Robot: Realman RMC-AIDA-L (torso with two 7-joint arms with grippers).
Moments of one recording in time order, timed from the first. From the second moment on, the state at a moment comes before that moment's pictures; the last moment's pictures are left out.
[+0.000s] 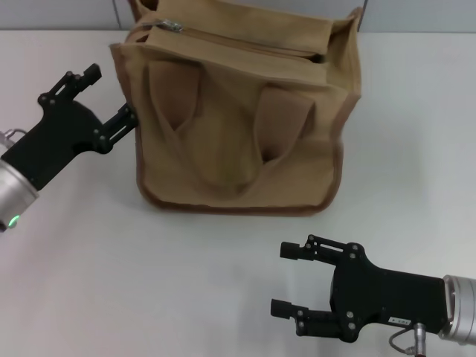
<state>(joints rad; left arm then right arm) -0.45 -2.08 0.24 0.16 1.71 1.44 -0.44 0.46 2.09 -0.63 -0.08 -2.03 -1.66 0.65</state>
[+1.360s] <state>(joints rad) -0.59 -2.08 0.21 0.11 1.62 1.36 -0.59 0.46 2.09 -0.58 -0.04 -2.03 -1.64 0.63</state>
